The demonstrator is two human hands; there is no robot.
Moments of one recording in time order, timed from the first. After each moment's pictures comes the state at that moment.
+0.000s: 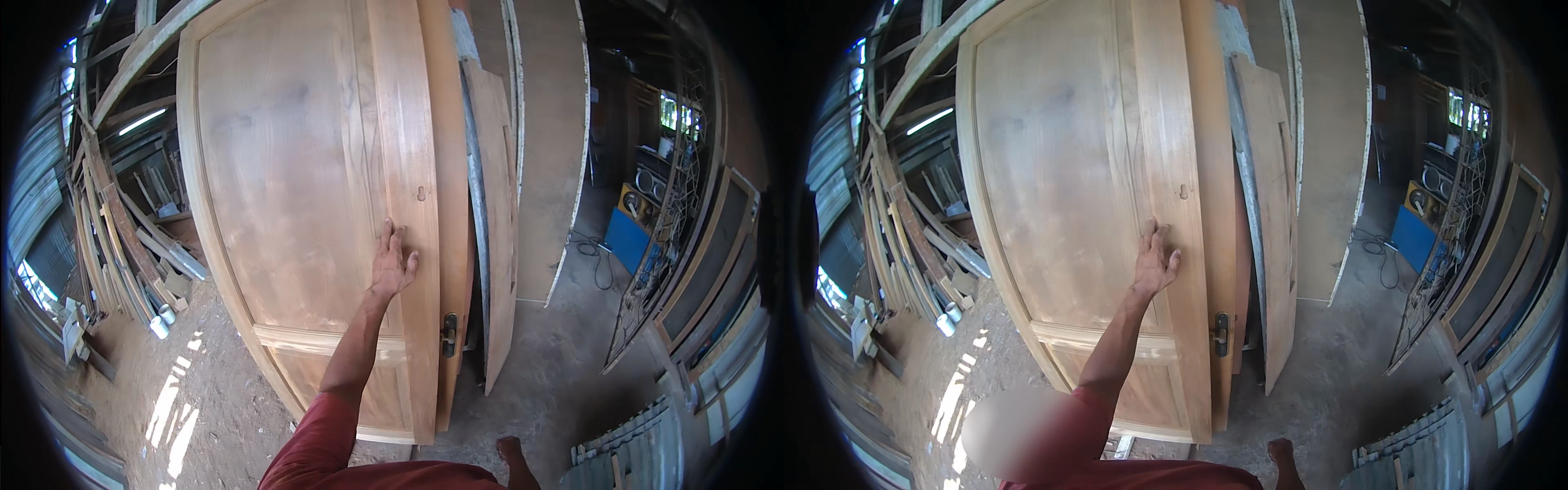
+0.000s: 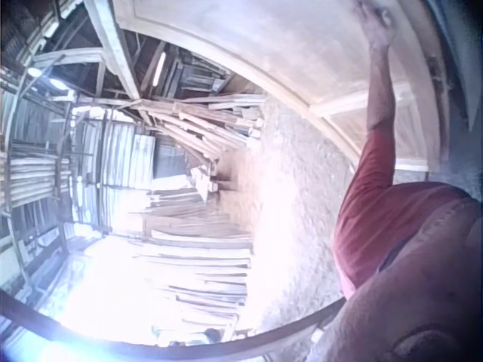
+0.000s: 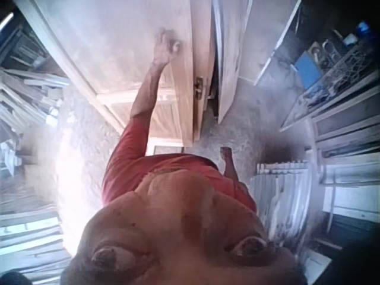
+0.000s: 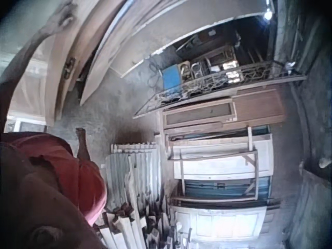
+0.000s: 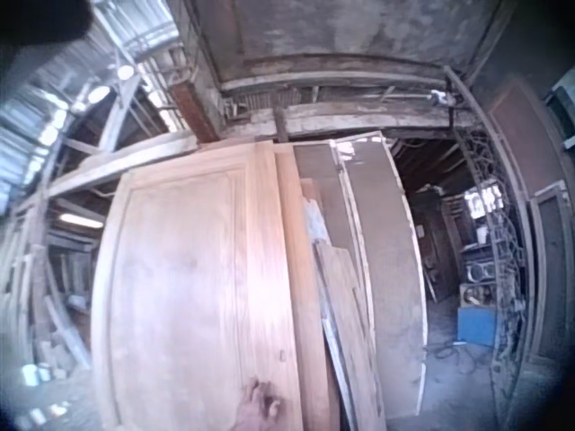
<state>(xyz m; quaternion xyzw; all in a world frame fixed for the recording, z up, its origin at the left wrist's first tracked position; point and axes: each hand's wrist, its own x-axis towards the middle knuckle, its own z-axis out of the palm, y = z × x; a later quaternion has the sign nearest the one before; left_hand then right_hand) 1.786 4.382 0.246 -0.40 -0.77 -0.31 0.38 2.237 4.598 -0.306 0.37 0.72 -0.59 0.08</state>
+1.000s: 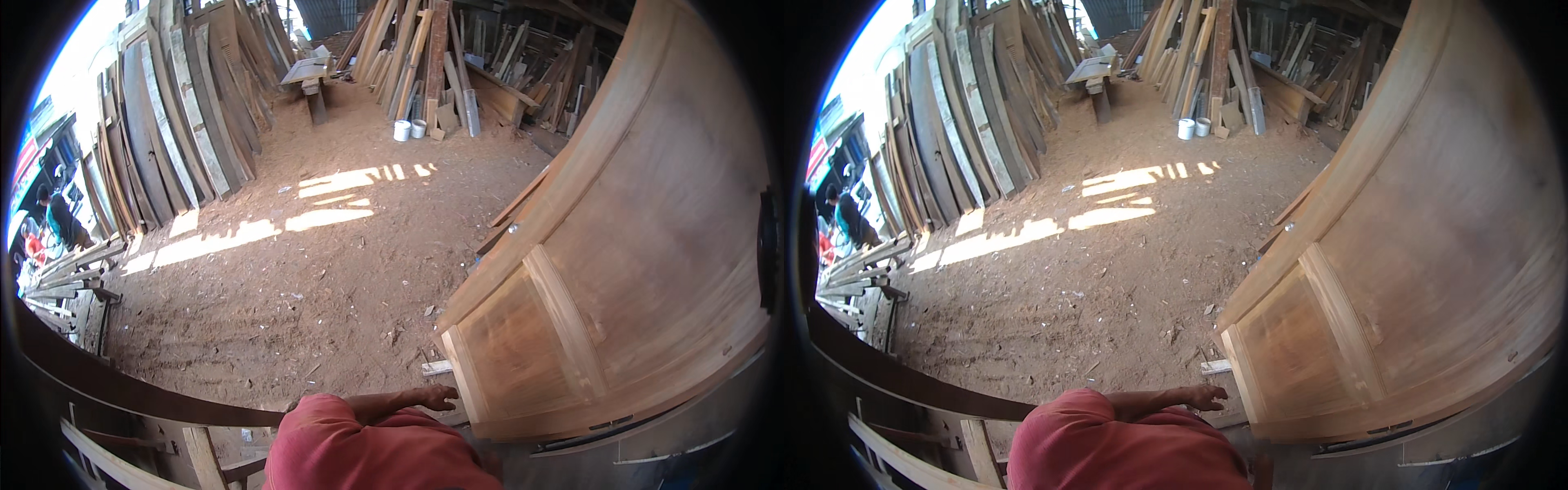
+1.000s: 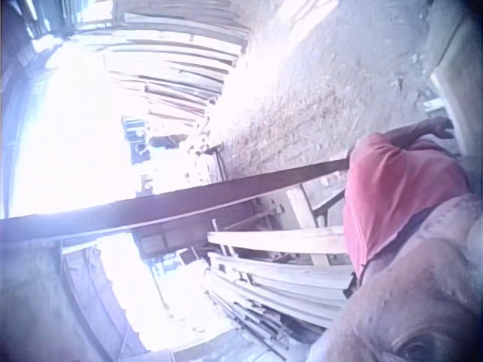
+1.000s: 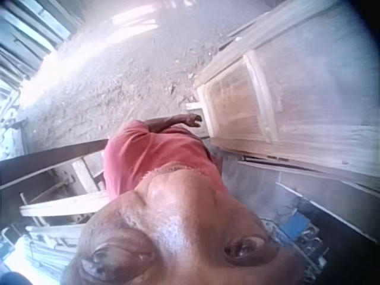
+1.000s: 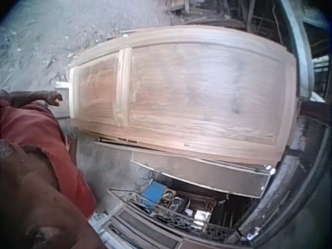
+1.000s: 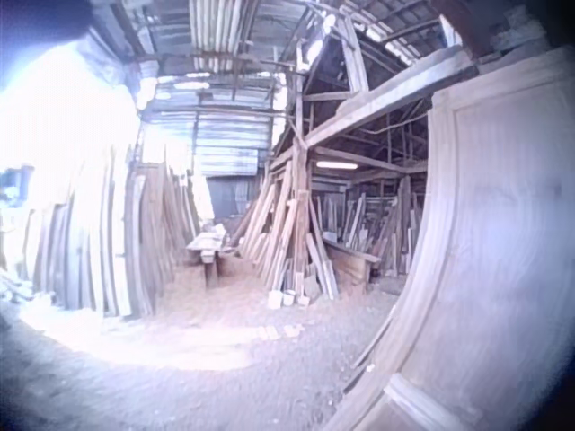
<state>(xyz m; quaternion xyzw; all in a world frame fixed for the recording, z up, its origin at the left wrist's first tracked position) 2.114 3.972 -0.146 -0.11 -0.86 -0.46 -0.18 2.114 4.368 -0.220 -0.18 0.93 -0.18 0.27</state>
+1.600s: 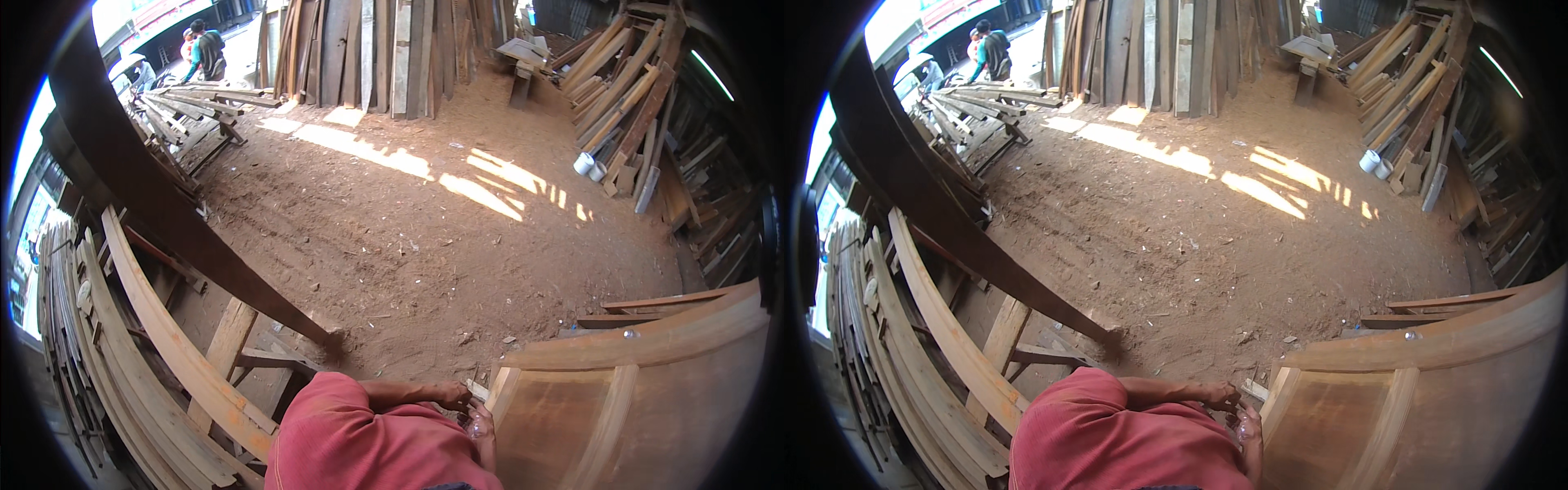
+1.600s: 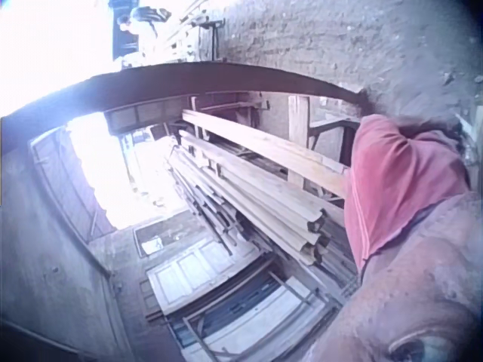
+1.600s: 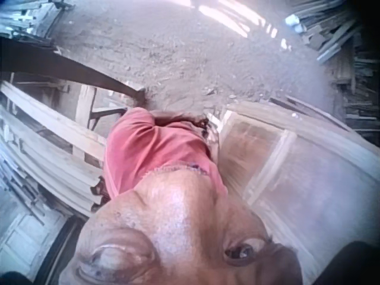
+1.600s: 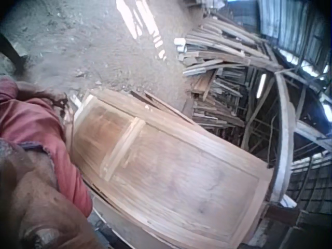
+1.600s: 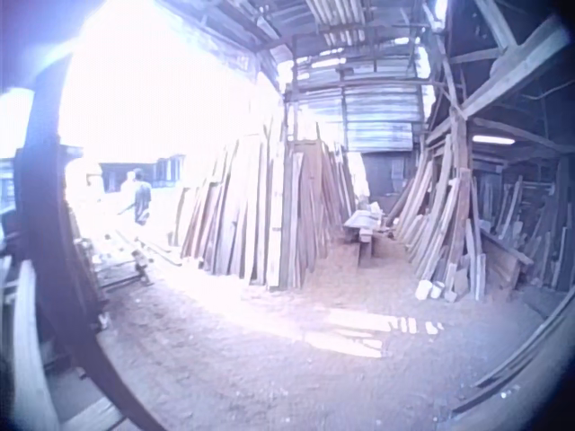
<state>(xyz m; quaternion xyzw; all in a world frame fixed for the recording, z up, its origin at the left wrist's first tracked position) 2.192 3.894 -0.149 0.09 -0.88 -0.46 -0.04 2.049 4.052 -0.126 -0.06 0.53 -0.49 0.69</state>
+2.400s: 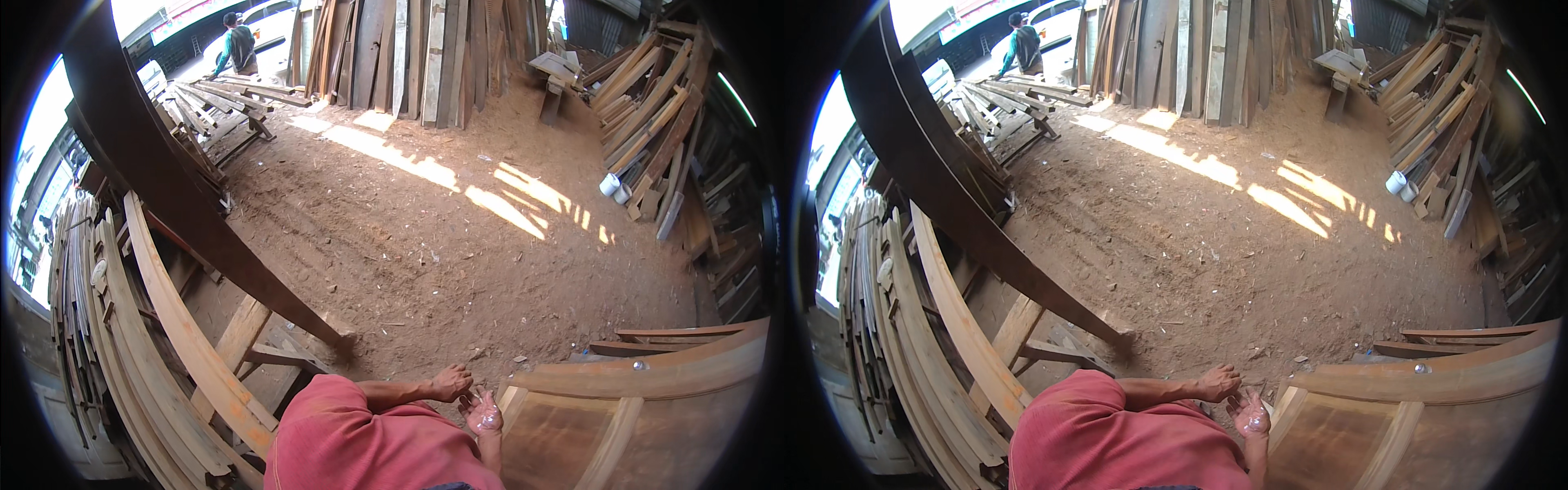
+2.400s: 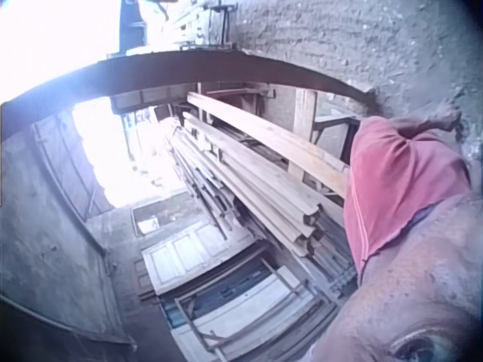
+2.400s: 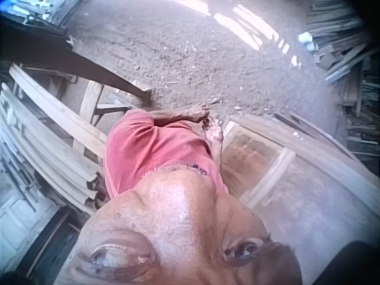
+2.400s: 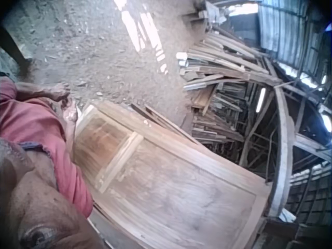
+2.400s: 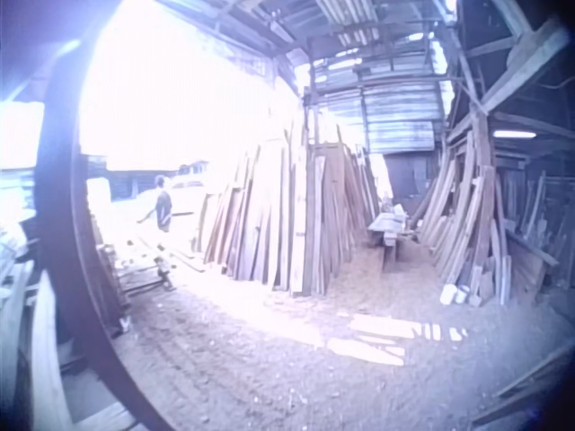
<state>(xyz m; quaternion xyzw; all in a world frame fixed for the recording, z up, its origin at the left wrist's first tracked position) 2.222 3.840 -0.119 0.23 -0.93 -0.24 0.13 2.045 3.965 -0.112 0.06 0.36 -0.54 0.75</state>
